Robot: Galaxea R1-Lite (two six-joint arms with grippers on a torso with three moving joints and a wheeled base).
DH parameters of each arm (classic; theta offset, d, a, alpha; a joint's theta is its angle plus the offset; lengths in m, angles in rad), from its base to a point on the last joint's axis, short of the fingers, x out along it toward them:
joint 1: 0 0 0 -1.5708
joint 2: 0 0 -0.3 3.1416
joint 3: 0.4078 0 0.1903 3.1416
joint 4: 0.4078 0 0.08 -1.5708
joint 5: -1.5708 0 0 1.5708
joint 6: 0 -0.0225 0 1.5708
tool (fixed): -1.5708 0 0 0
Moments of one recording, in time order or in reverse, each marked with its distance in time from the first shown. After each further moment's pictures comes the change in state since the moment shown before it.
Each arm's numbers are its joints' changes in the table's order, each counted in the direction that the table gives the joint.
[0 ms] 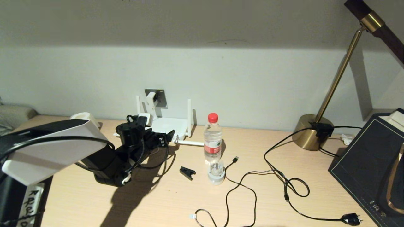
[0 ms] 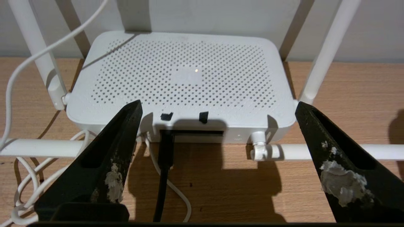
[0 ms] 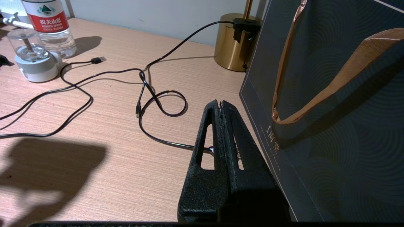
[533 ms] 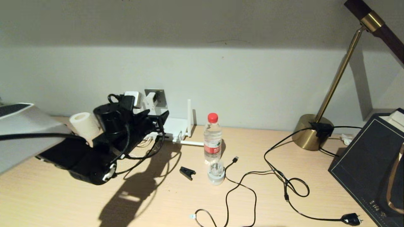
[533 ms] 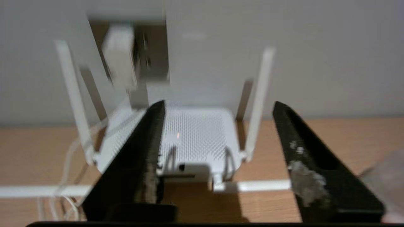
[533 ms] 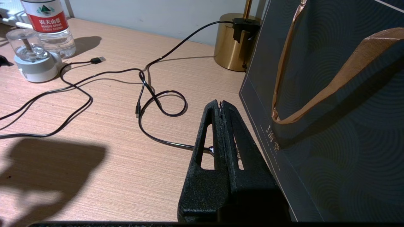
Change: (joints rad) left arm -0.044 -0.299 -0.105 0.031 -0.017 -0.018; right arm 0.000 0.000 0.000 0.000 0.000 -0.001
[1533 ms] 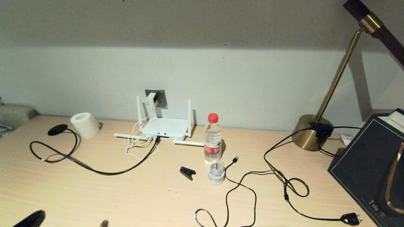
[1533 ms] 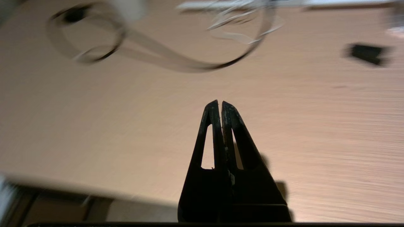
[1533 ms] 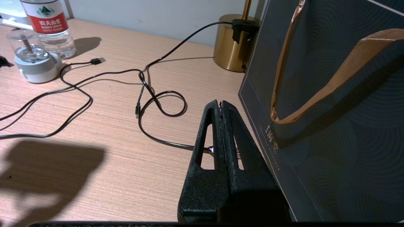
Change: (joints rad) left arm 0.087 -1.395 -0.788 0.860 -0.295 -0.090; right arm 0.000 0.000 0.000 0.000 0.000 0.000
